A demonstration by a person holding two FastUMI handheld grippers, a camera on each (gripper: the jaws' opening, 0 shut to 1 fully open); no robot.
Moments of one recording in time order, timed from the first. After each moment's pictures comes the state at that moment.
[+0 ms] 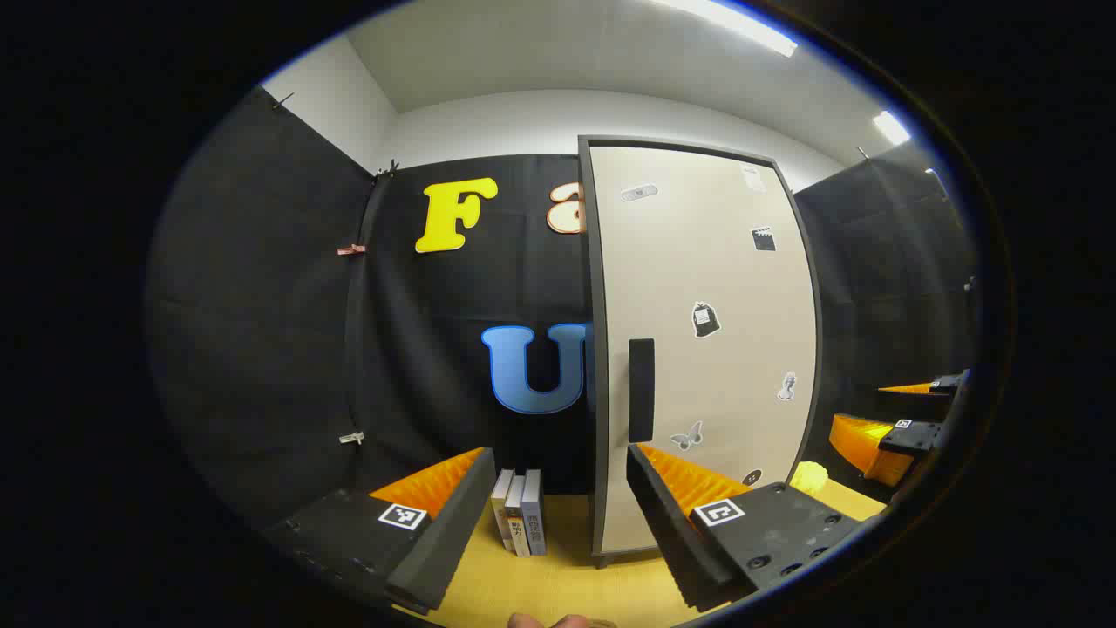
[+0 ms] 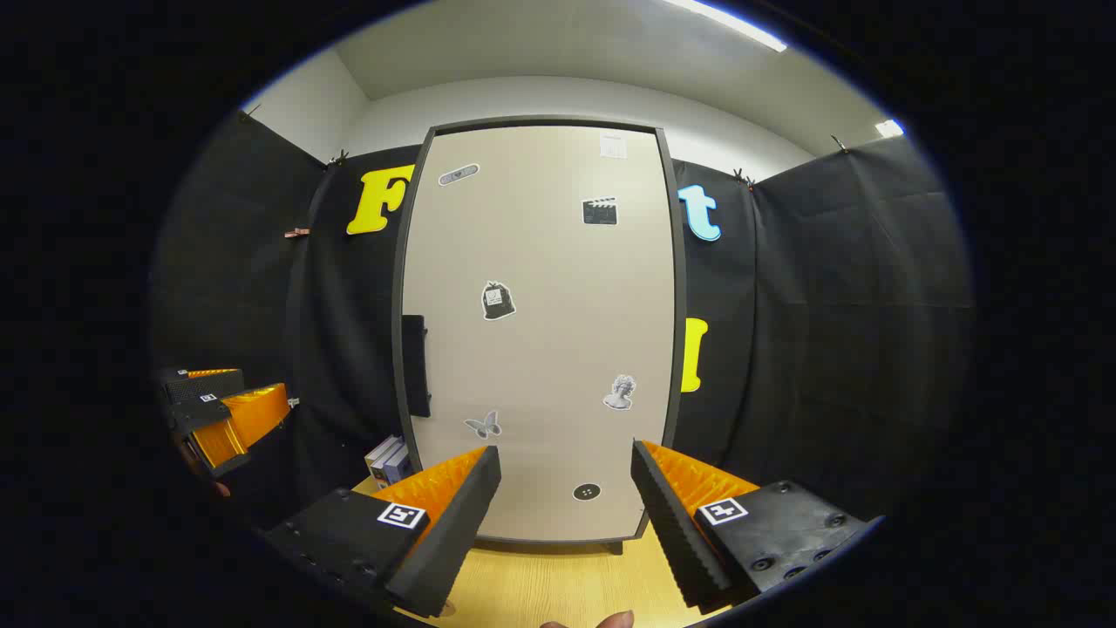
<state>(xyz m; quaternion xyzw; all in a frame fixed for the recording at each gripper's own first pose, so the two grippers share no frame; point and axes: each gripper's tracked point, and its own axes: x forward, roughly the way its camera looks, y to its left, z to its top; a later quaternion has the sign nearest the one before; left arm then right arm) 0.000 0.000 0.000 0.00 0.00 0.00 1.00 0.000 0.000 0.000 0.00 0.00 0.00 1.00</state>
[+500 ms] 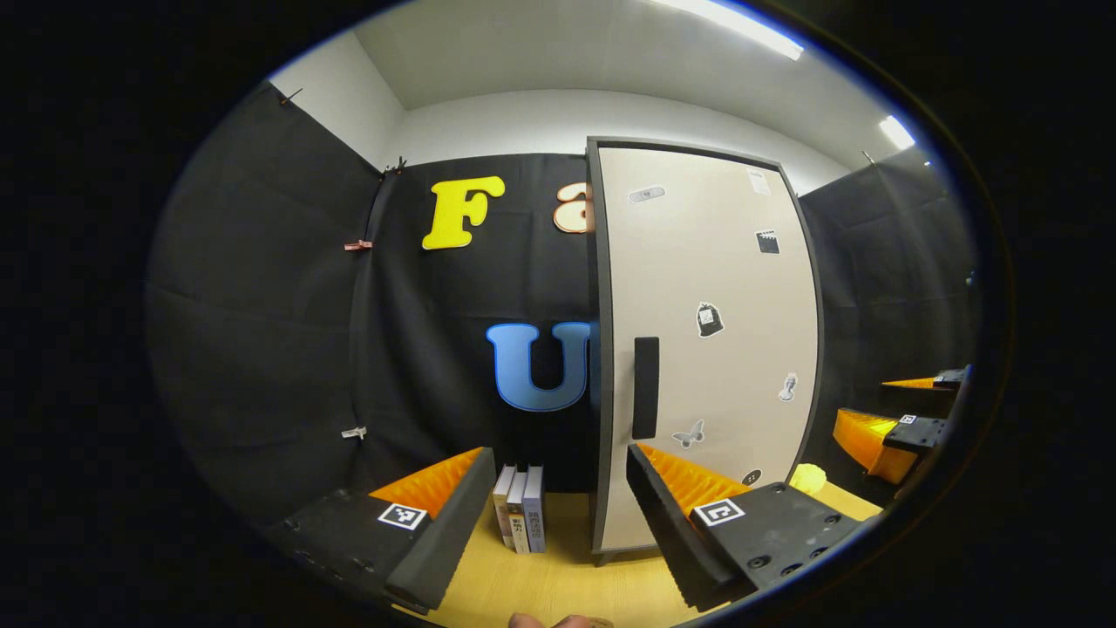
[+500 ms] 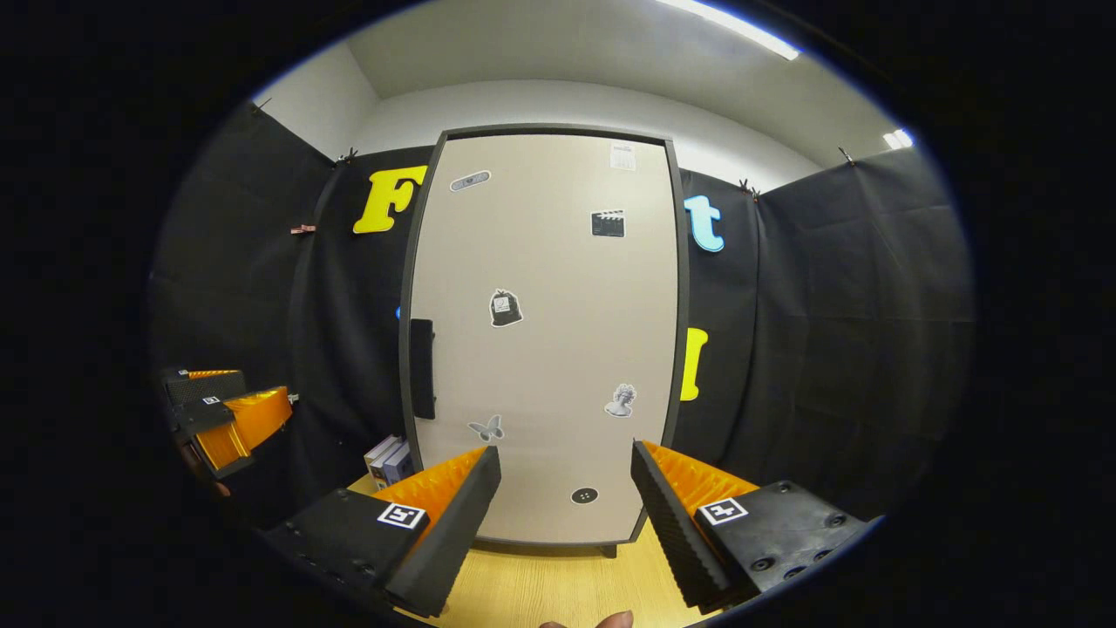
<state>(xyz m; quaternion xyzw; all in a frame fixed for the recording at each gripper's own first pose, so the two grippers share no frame) -0.004 0.004 0.000 -0.01 0.00 0.00 1.00 -0.009 0.004 0.009 -0.02 -0.01 0.00 1.00</state>
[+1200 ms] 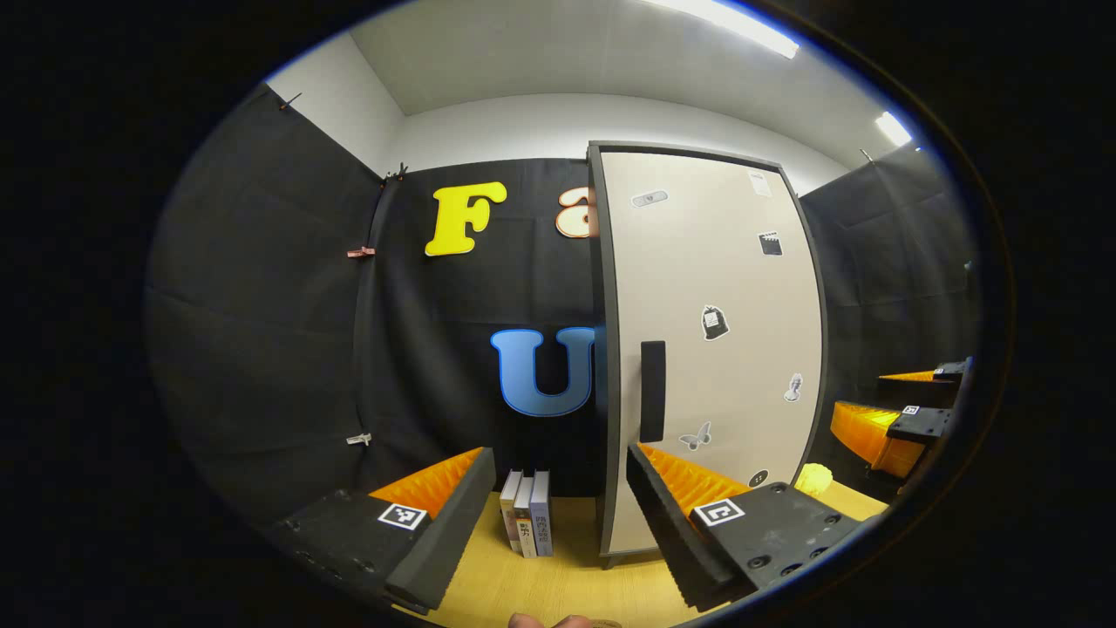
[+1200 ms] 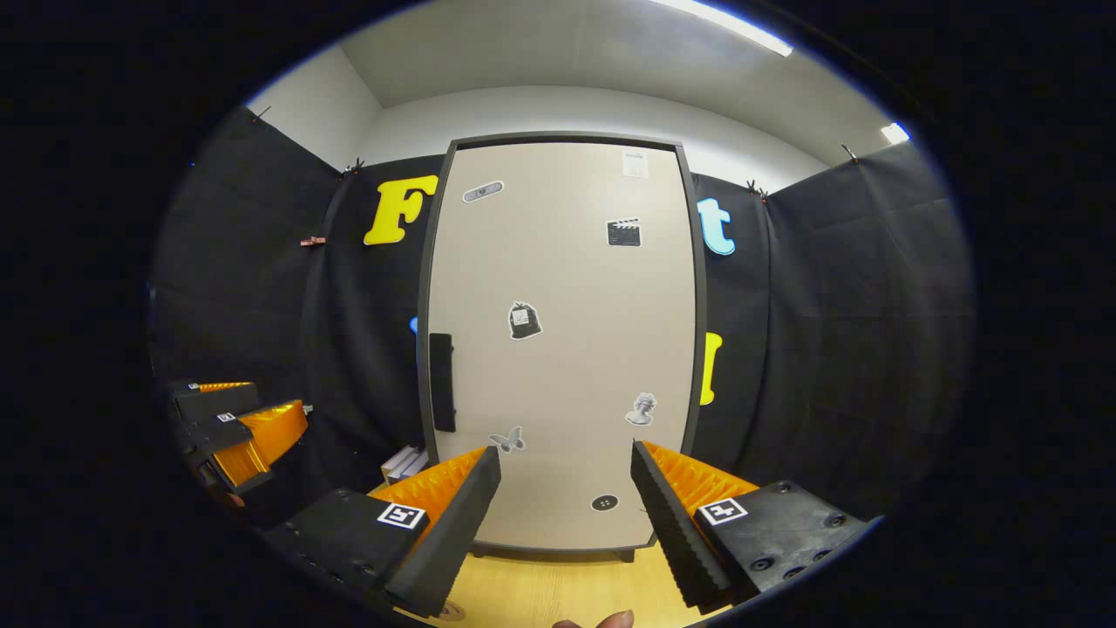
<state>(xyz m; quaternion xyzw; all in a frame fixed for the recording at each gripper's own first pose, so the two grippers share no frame) -0.005 0.015 0.001 0.00 -0.01 0.01 1.00 -0.004 0.033 0.021 0.01 -0.02 0.03 1.00</state>
